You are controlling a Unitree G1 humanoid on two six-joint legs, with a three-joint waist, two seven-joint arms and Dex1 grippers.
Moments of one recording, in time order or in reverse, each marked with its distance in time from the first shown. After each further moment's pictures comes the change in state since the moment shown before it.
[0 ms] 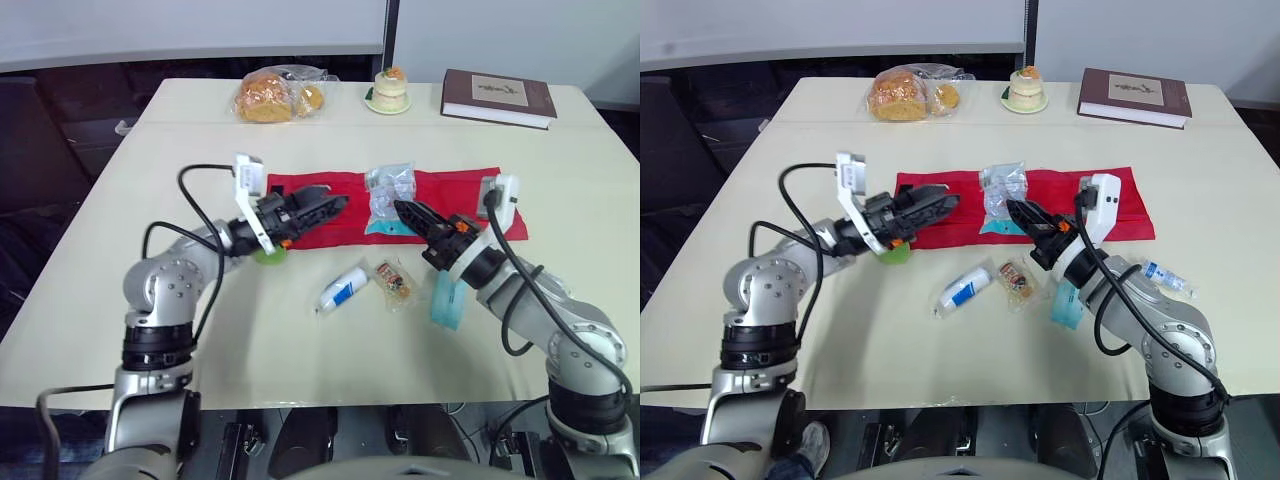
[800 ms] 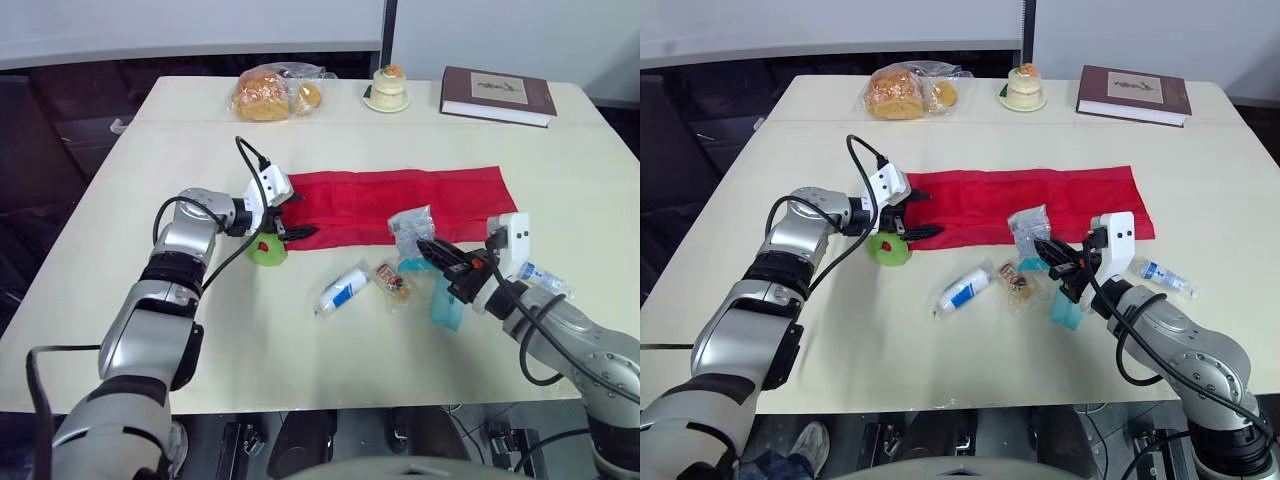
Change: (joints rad) left arm -0.398 0.018 -0.355 0.919 0.794 -0.841 -0.334; right arm 0.164 -0.140 0.002 -0.052 -0.165 0.019 0.142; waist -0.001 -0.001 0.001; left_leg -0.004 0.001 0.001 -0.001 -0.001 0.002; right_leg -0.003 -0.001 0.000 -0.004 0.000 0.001
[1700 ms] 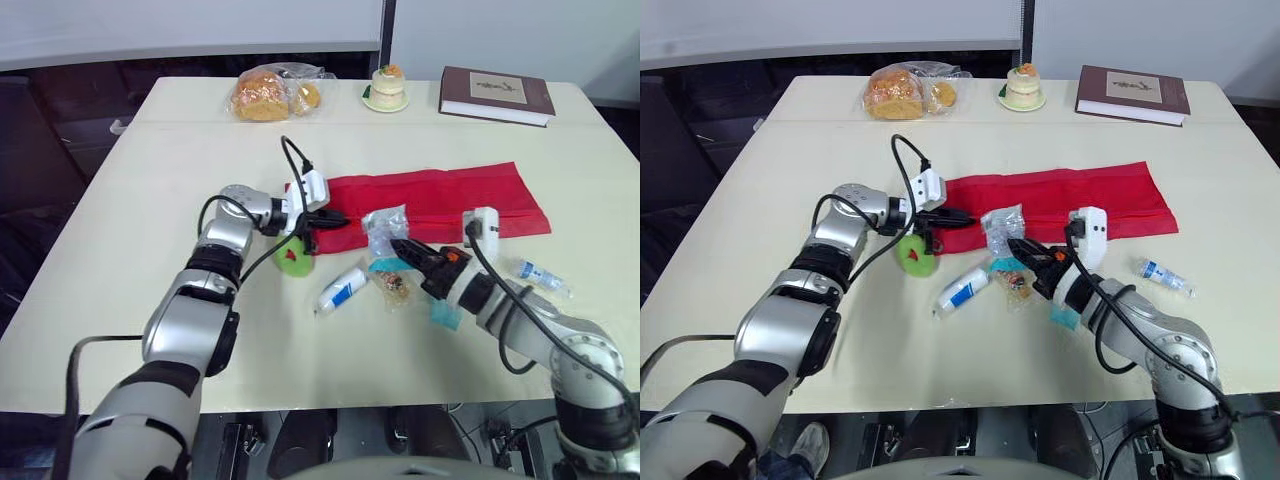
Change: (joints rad) left arm -0.058 -0.203 0.043 0.092 0.043 -0.144 -0.149; right arm -0.128 0.159 0.049 0.146 0.245 0.089 -0.199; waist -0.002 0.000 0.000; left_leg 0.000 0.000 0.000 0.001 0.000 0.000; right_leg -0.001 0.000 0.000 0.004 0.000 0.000
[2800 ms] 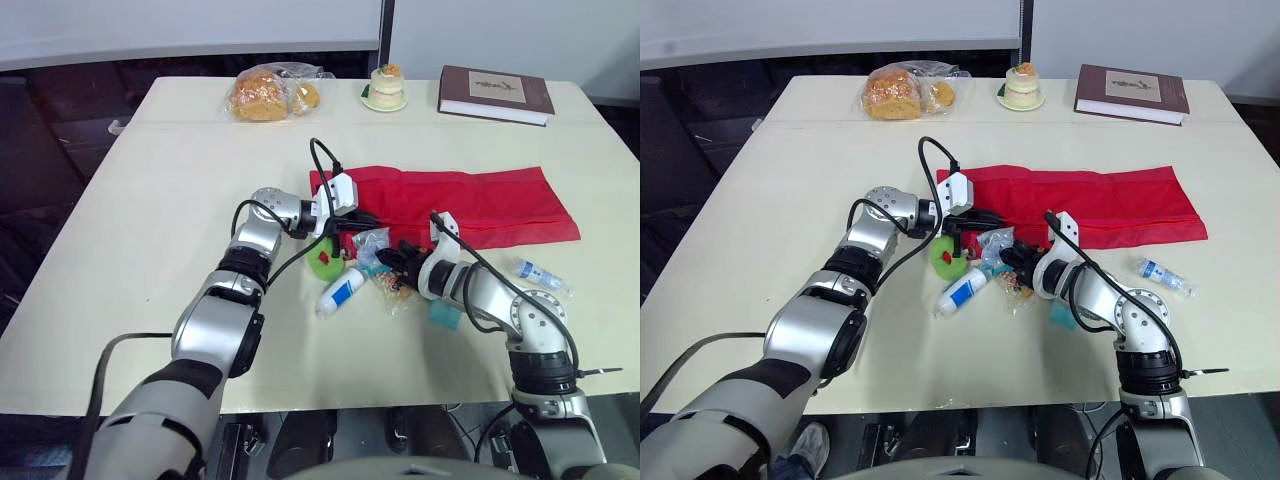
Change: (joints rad) left arm 0.003 -0.087 0.014 -0.012 -0.003 -0.074 -0.007; right arm -0.152 0.149 -0.039 0.382 0.196 0.070 -0.323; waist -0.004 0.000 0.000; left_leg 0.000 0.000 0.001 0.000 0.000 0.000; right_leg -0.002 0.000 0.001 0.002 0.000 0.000
